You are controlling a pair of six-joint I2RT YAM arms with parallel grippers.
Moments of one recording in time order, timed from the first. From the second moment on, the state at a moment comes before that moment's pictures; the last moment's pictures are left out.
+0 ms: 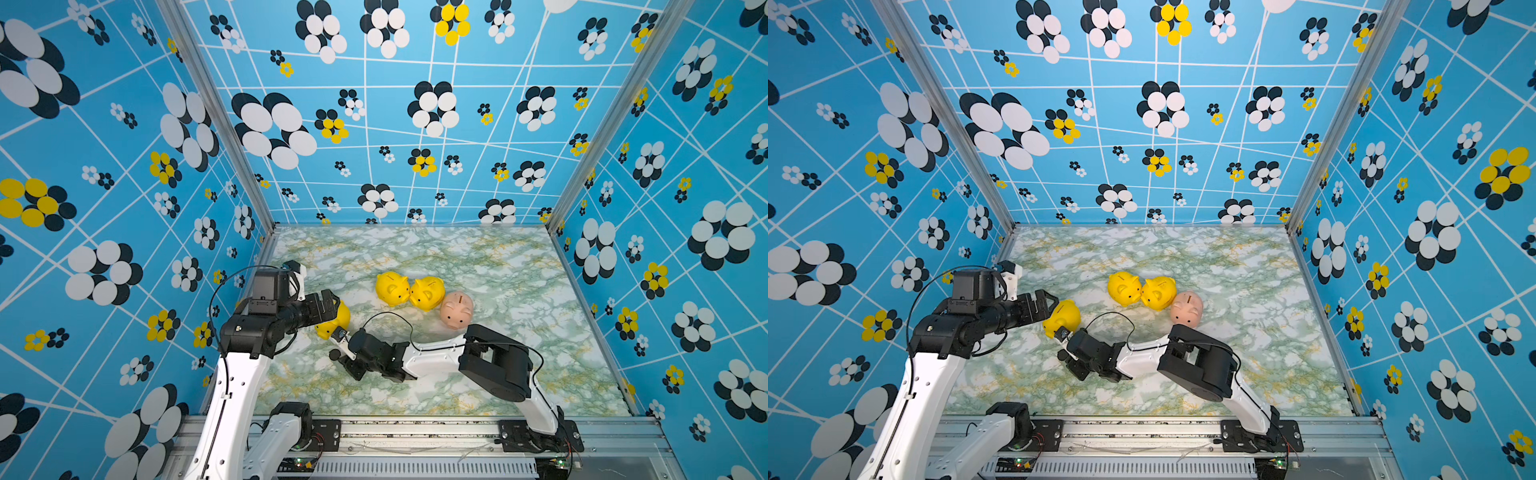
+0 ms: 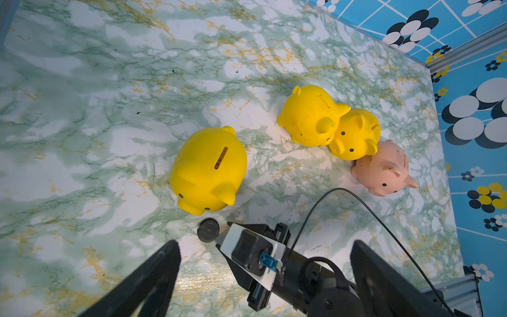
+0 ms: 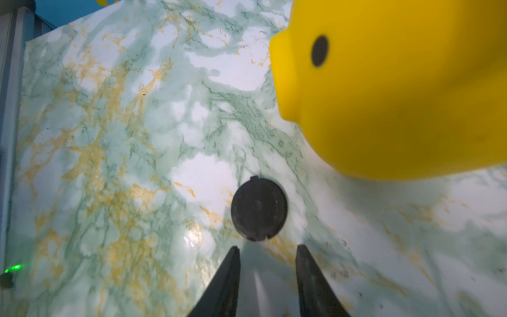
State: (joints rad) left arm -0.05 0.92 1.10 -1.02 0.29 -0.33; right arm 1.23 2.13 1.23 0.20 0.08 0.16
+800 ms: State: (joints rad) left arm -0.39 1.70 1.49 -0.80 0.12 -0.42; right arm 1.12 1.13 0.52 -0.09 0.29 0.37
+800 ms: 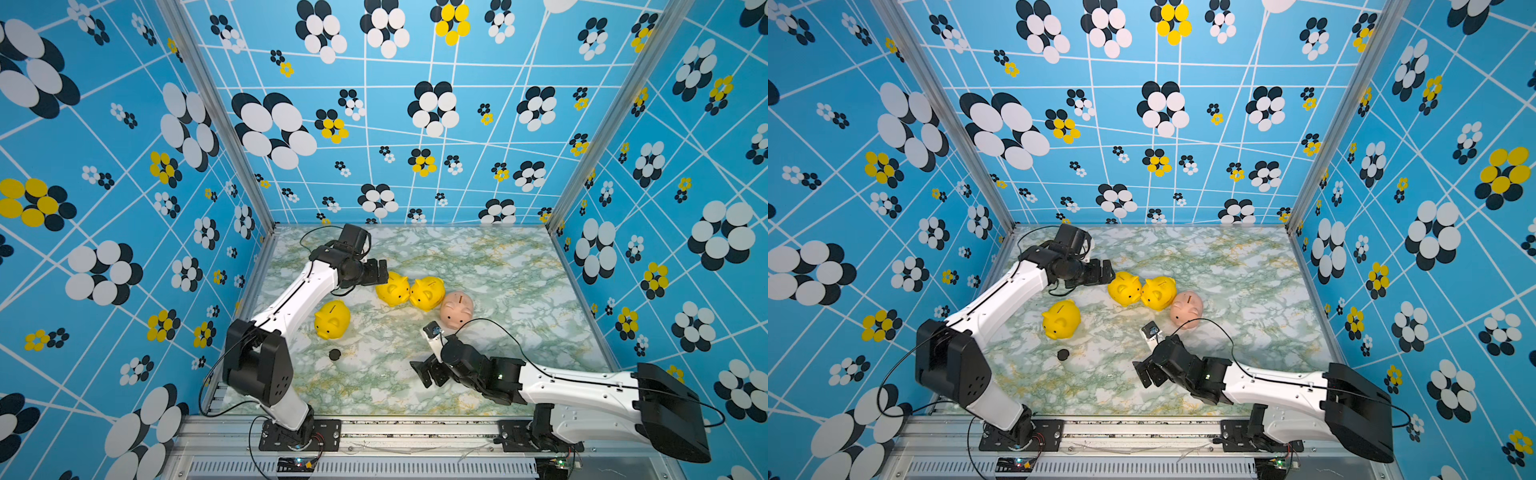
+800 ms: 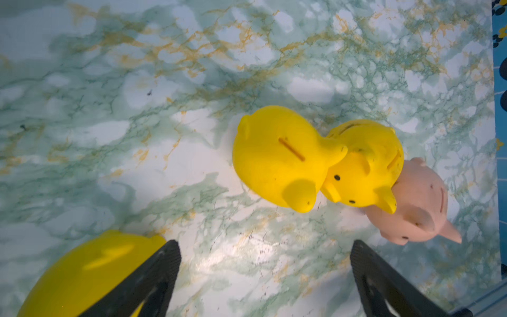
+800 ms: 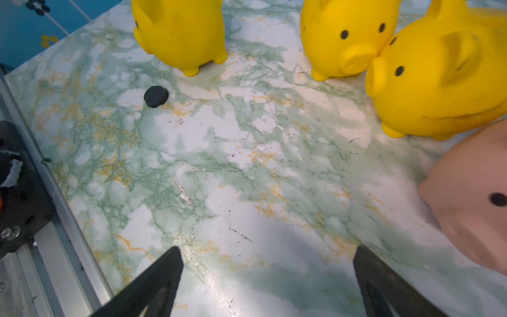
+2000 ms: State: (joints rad) left arm -0.52 2.03 1.61 -0.95 0.06 -0.34; right arm 1.00 0.69 0.63 -0.68 0.43 0.51
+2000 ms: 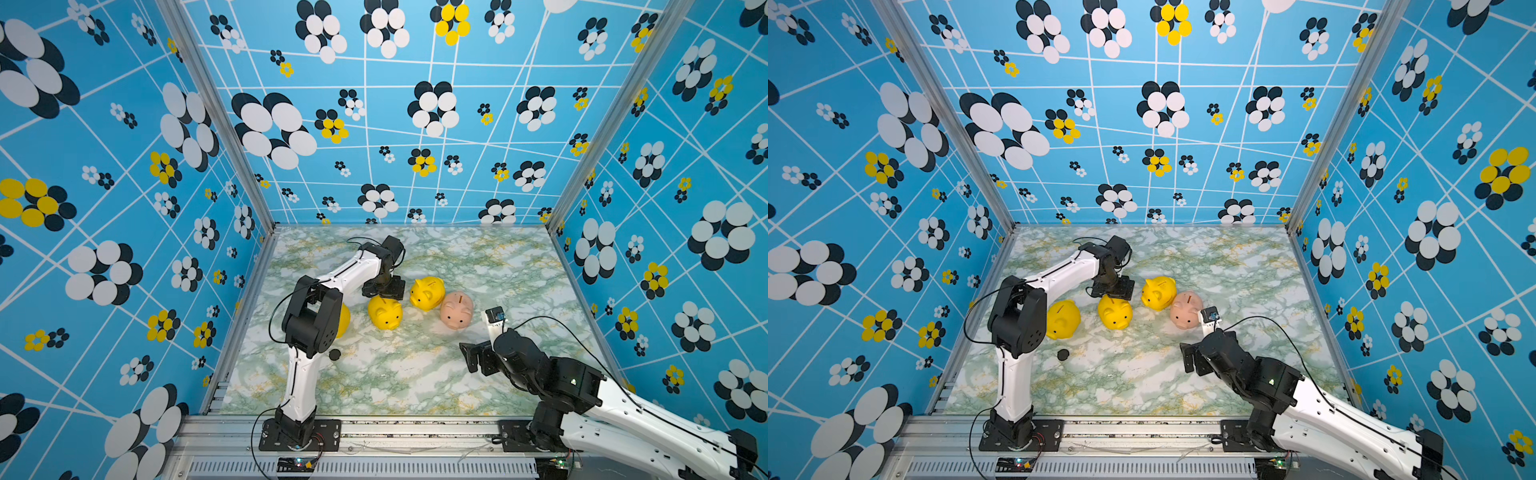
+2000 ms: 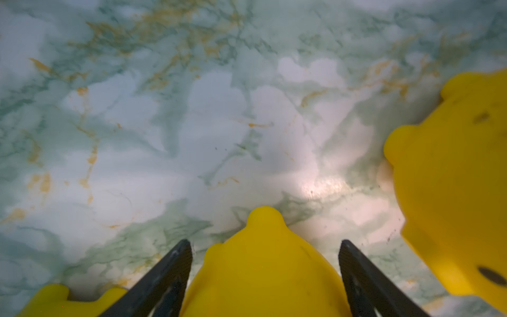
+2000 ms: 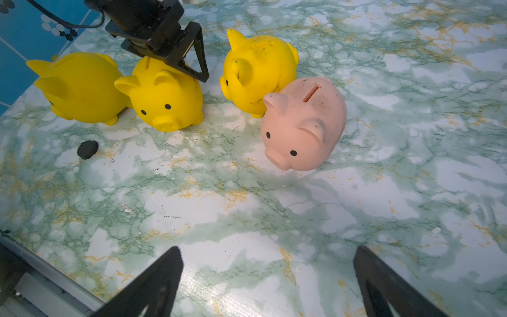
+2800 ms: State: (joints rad) left arm -0.70 1.78 1.50 -0.91 0.12 -0.29; right arm 0.99 0.75 0.71 -0.68 0.41 0.51
